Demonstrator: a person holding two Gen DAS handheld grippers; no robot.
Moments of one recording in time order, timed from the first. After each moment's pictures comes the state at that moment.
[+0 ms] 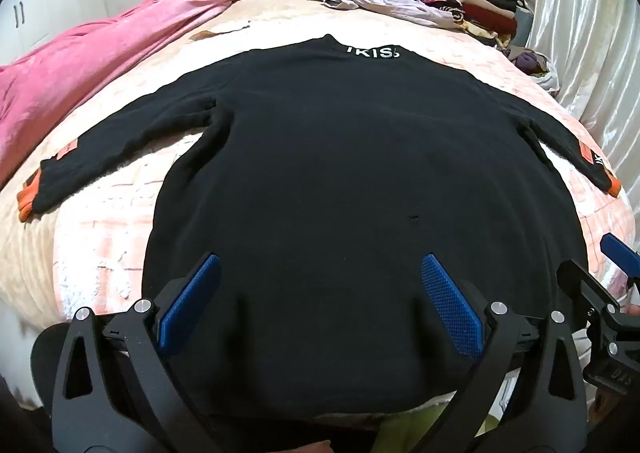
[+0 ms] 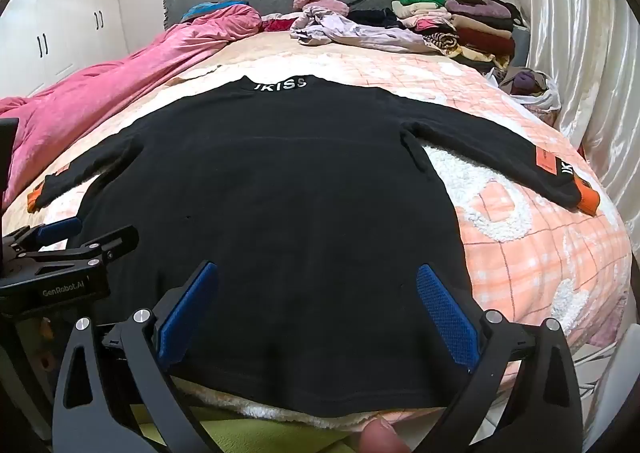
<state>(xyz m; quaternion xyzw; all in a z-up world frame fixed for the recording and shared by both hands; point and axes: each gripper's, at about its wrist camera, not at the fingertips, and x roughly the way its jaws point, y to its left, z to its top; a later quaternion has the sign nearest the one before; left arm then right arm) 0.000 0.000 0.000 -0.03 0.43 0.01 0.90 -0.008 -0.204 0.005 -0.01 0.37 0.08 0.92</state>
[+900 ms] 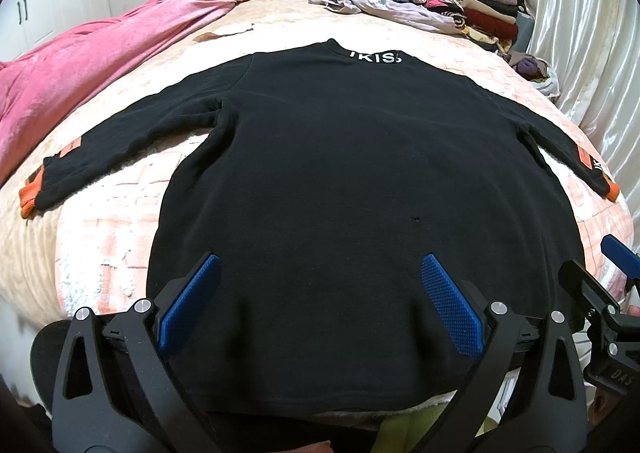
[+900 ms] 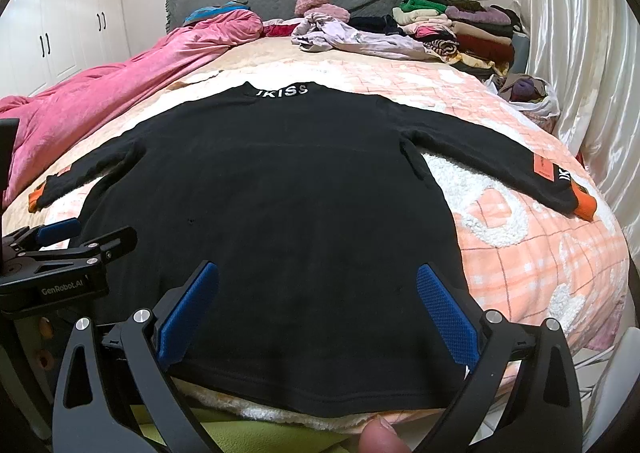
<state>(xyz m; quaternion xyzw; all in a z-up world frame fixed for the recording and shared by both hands) -0.001 0.004 0.002 -0.03 0.42 0.01 0.91 -0.014 -0.201 0.007 -0.02 0.37 0.08 0.93</state>
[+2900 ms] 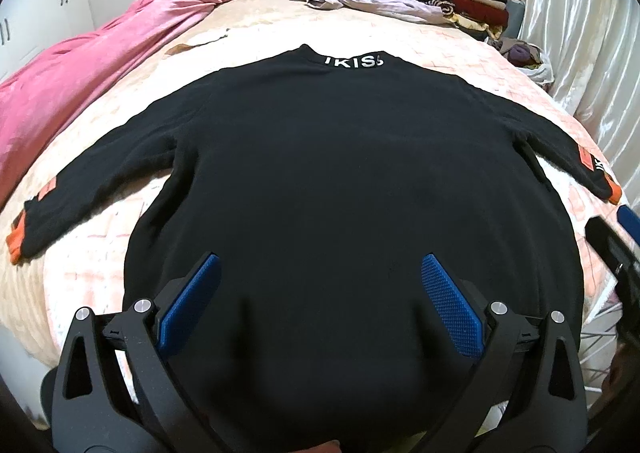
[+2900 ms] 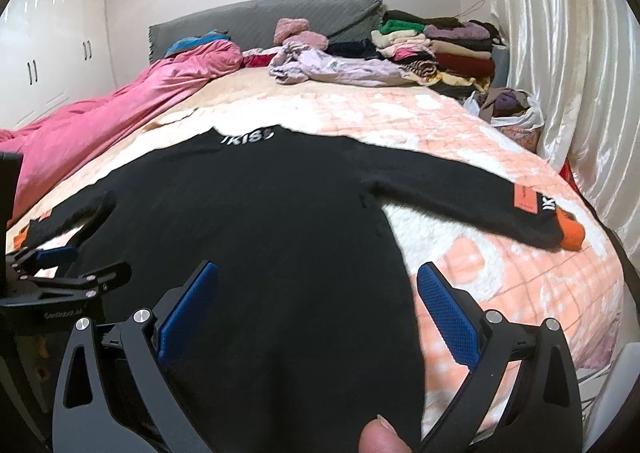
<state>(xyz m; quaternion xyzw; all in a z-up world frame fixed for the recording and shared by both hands) 0.047 -0.022 0.011 -0.01 0.44 -0.01 0.90 0.023 -0.238 0.029 0.00 0.32 0.05 0.95</state>
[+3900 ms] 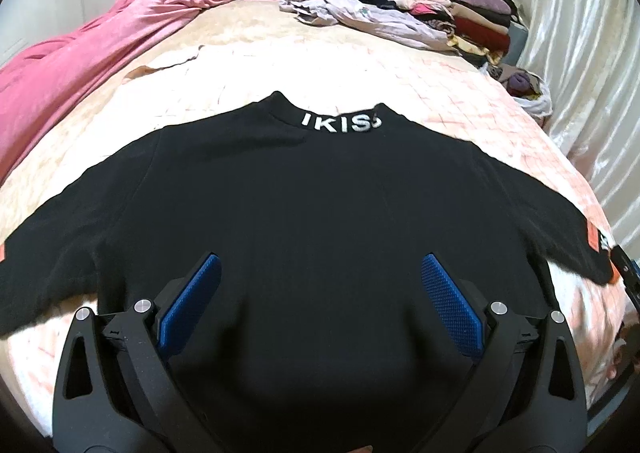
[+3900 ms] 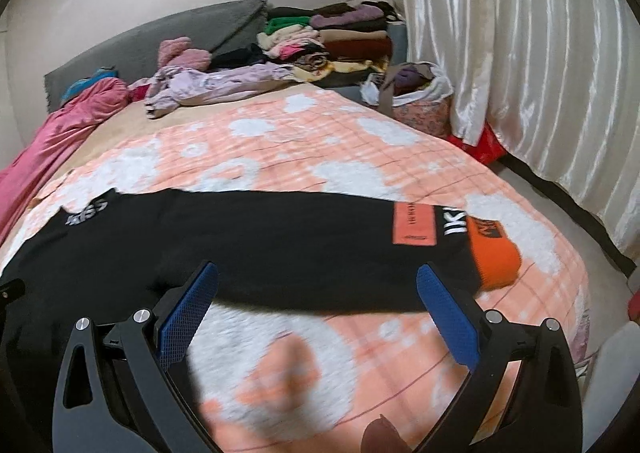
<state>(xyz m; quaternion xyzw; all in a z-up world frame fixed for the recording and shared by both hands) 0.169 -0.032 0.018 -0.05 0.42 -0.02 0.91 0.118 -0.387 0.020 0.06 0.31 -0.13 0.94</state>
